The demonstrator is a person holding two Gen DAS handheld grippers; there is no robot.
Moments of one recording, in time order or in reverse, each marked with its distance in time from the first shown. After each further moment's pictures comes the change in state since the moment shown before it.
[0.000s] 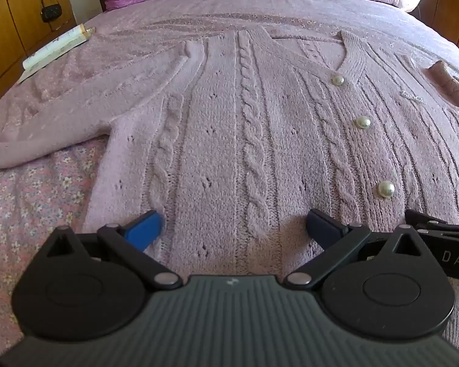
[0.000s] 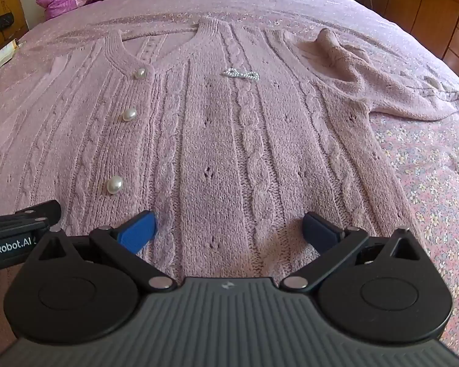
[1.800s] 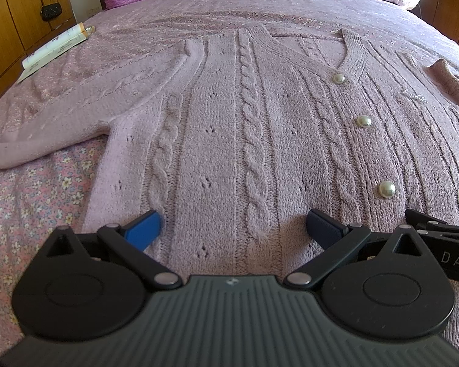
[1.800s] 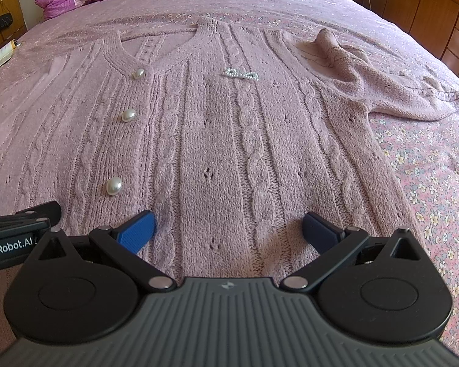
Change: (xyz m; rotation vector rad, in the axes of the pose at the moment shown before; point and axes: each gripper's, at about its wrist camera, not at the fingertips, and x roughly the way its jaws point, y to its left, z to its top) left arm 0.002 0.000 0.001 0.005 0.010 0.003; right arm 0.000 0.000 0.000 0.000 0.001 -0.001
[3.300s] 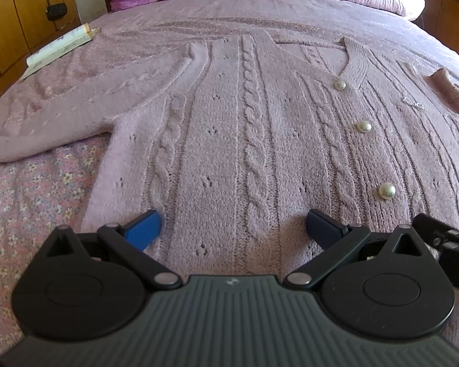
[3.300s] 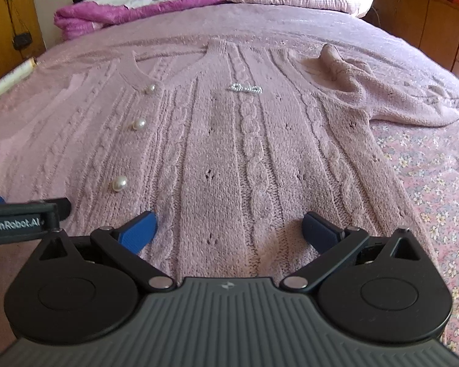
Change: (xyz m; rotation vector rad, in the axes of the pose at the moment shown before) left arm -0.004 0.002 -0.004 -0.037 -0.026 -0.007; right arm -0.010 -0.016 -0.019 0.009 -0.117 0.094
